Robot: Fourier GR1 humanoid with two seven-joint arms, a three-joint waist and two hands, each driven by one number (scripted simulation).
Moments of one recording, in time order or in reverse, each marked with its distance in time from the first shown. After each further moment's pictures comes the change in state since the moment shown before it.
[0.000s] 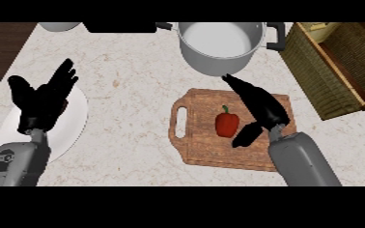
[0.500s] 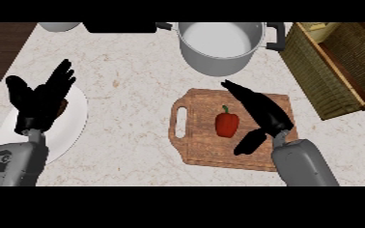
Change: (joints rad) left arm 0.002 -0.018 0.045 -0.001 -0.036 -0.041 0.010; right arm 0.057 0.018 -0.034 -0.037 -0.006 0.062 -0.083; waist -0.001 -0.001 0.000
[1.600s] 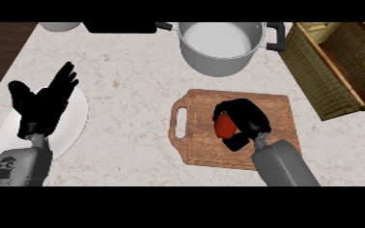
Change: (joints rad) left arm 0.033 -0.066 0.033 -0.069 -0.064 -0.021 0.025; right arm -0.024 0.064 0.072 0.157 0.259 -0.076 -0.053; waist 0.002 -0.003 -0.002
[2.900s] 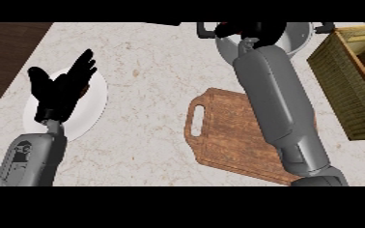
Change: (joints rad) left arm -0.102 -0.031 -0.050 0.013 -0.011 -0.045 0.018; right arm -0.711 0.090 -0.411 0.337 0.154 -0.690 0.913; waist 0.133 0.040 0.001
